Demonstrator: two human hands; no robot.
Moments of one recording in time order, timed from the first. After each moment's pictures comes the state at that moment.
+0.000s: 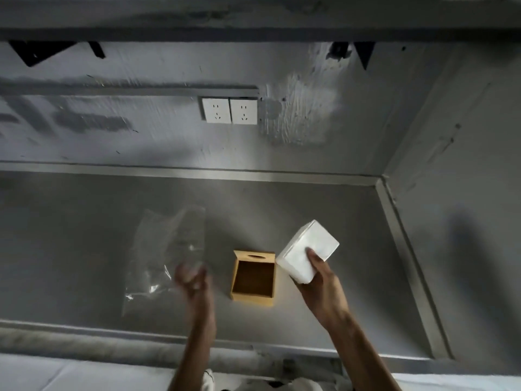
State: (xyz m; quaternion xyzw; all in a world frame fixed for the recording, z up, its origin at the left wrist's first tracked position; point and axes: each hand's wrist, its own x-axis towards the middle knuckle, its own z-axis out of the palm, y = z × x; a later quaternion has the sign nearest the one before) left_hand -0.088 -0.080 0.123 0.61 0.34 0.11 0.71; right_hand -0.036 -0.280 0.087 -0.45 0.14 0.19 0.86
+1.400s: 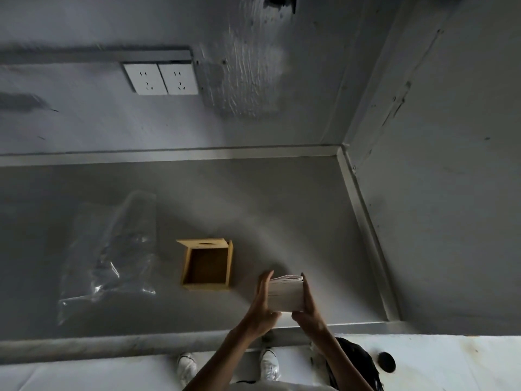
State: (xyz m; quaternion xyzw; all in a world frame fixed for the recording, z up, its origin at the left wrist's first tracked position) left_hand -0.075 -0.226 -0.064 0.83 -0.01 -0.22 0.51; right_hand -0.083 -0.388 -0.092 -0.79 0.09 0.16 0.59
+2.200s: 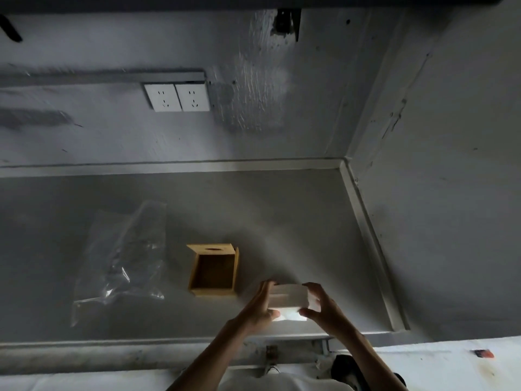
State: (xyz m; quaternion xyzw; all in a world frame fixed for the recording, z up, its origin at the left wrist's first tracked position) left_hand -0.060 -0.204 -0.053 0.86 -0.03 -0.29 0.42; right_hand -0.065 -0.426 -0.070 -0.86 0.01 0.24 0.46
